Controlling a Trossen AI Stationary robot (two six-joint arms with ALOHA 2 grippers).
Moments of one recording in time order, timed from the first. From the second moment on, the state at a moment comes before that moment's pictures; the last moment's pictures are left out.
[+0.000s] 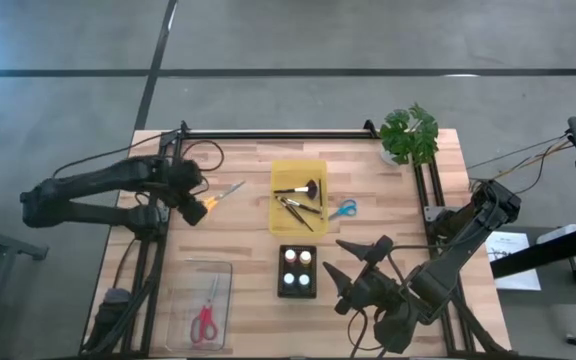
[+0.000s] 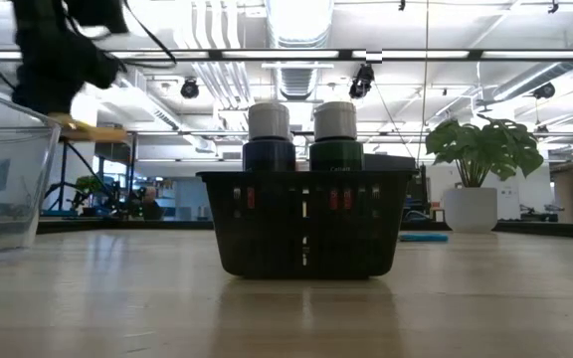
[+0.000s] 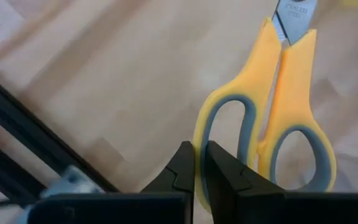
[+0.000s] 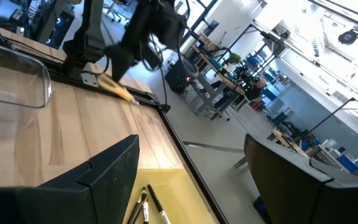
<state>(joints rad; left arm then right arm) 0.29 0.93 0.84 -1.27 0.00 -0.55 0.79 1.67 1.46 -0.54 1.41 0.13</state>
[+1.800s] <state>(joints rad) -0.78 1.07 0.73 -0.84 -0.30 -0.08 0.79 1.67 1.45 -0.55 1.41 0.17</state>
